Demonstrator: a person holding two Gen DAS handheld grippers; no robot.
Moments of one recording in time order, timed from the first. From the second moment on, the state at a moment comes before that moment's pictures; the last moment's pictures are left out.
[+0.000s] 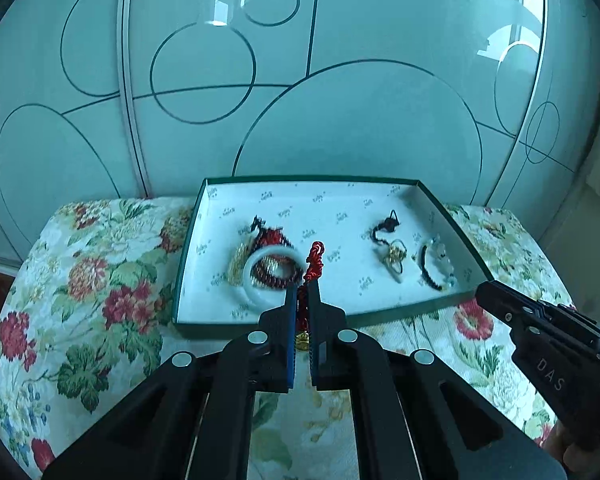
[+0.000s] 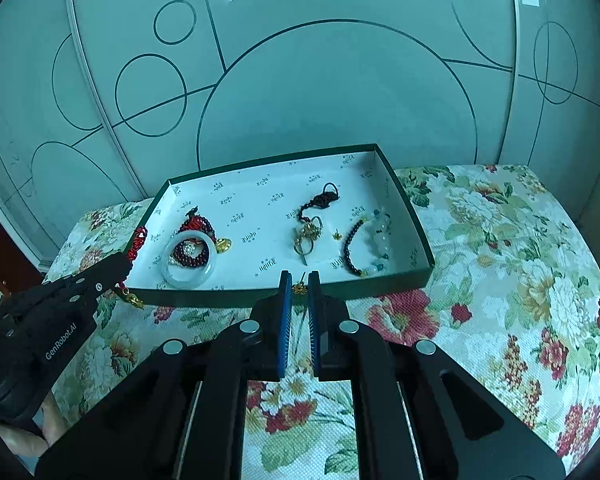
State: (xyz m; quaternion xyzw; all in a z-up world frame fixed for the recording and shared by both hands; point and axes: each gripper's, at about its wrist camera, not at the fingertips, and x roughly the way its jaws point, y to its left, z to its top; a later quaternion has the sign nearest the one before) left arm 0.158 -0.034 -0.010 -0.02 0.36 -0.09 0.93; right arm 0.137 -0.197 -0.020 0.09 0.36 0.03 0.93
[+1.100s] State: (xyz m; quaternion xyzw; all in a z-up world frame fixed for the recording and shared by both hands) left arm 0.256 -0.031 -0.053 -0.01 0.39 -0.06 0.92; right arm 0.250 -0.184 -0.065 0.07 0.41 0.03 0.91
